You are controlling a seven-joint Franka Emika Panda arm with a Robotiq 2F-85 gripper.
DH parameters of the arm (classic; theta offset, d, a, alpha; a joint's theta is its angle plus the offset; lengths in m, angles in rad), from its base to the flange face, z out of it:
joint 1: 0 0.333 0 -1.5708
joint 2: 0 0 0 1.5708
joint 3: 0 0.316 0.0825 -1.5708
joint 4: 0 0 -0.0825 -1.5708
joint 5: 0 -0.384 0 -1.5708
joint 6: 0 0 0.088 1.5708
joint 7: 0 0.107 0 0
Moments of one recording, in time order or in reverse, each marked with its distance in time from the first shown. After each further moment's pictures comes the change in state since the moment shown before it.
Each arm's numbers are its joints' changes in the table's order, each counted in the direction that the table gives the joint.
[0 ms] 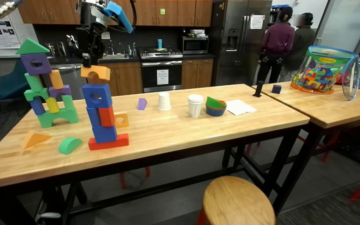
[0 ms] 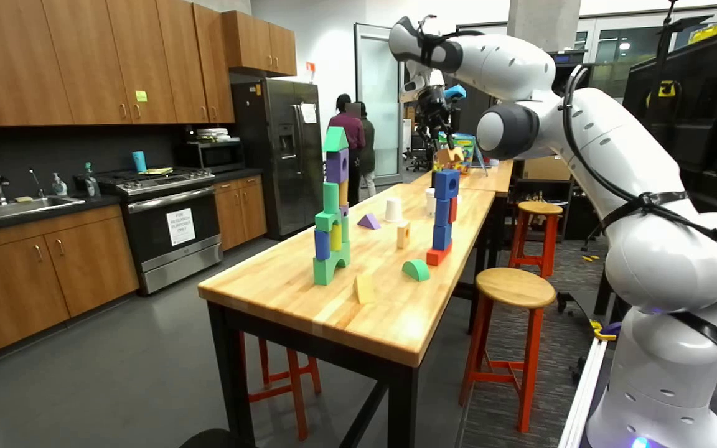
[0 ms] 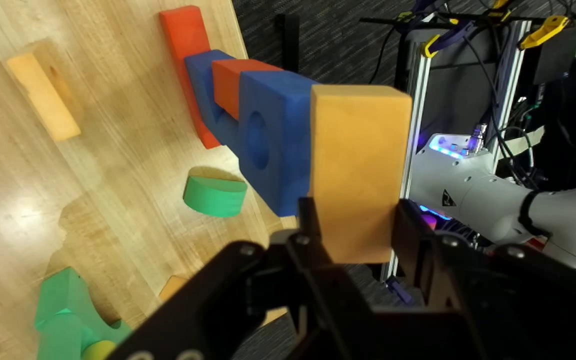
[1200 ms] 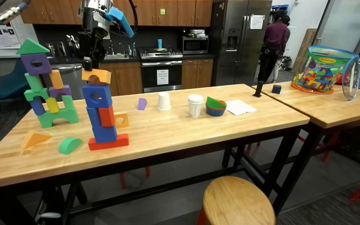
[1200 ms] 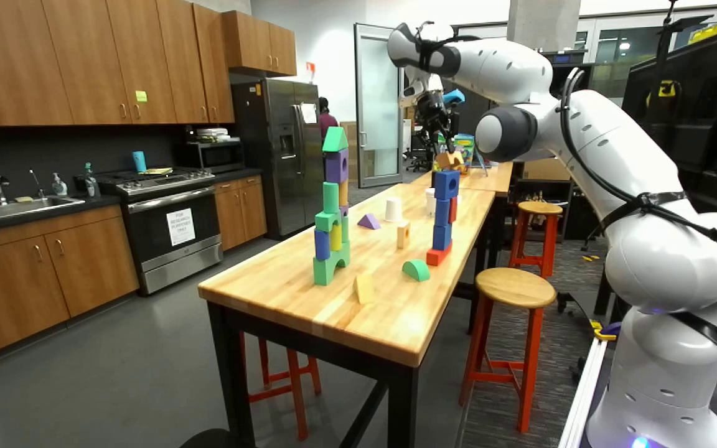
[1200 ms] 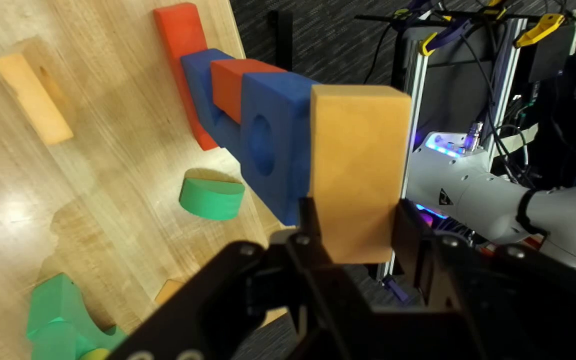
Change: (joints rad) arm 0.000 0.016 0.000 0.007 0.000 -0.002 0.000
